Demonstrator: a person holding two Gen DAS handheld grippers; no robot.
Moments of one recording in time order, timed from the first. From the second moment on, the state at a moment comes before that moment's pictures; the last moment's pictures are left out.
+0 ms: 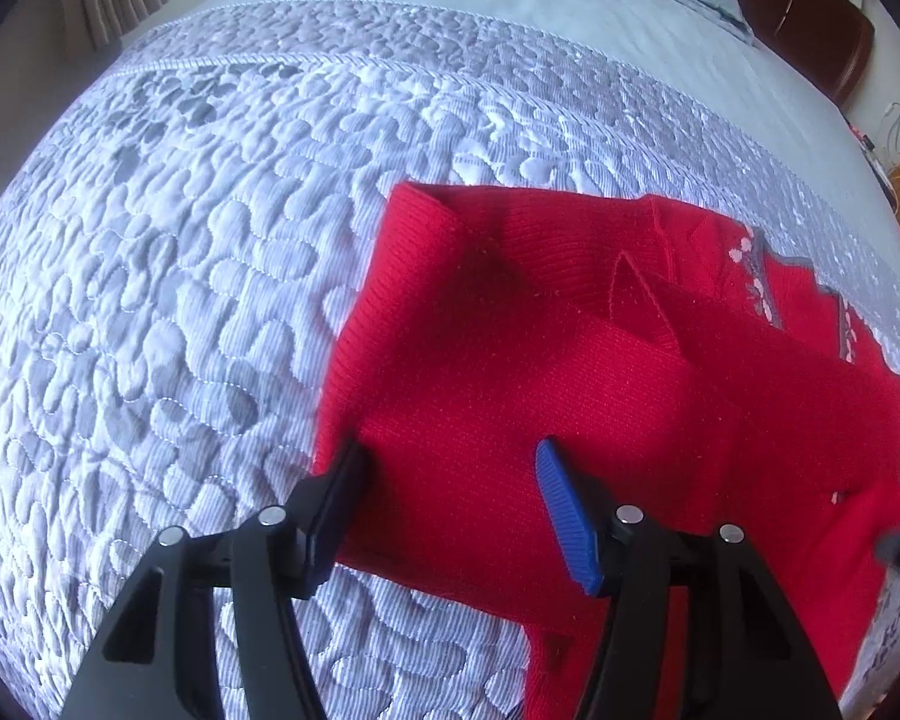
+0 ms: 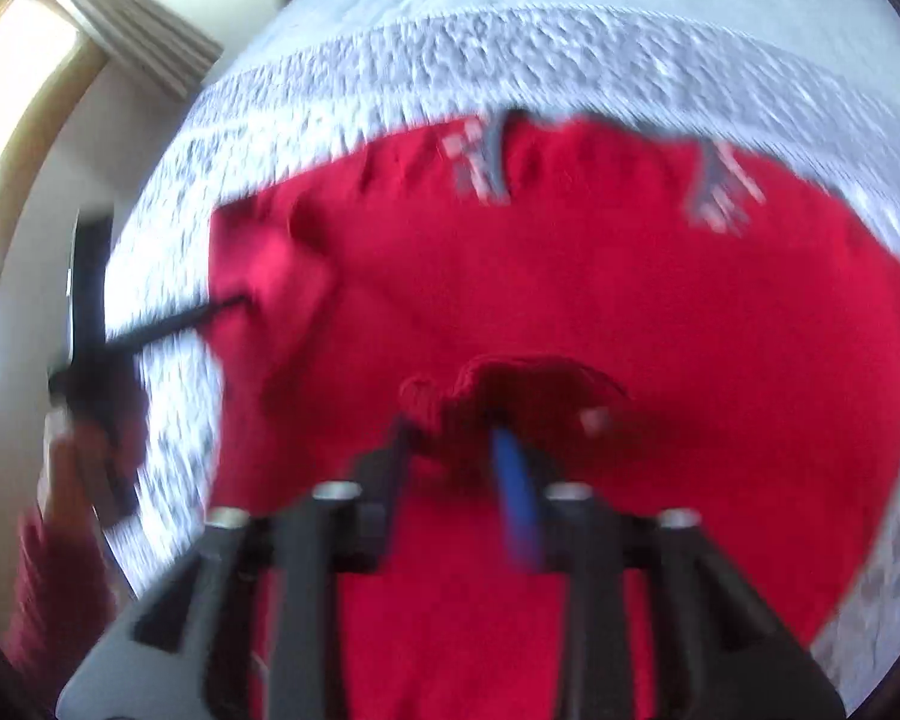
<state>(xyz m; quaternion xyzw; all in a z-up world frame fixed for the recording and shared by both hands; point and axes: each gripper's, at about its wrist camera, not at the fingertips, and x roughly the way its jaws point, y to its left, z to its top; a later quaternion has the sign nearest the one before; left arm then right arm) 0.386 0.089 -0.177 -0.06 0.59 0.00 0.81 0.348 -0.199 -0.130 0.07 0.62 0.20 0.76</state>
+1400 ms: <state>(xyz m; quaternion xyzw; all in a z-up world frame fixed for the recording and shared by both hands) 0.411 0.036 -0.157 -0.04 0.57 0.01 0.82 0.401 -0.381 -0.113 0.16 0.62 0.08 0.76</state>
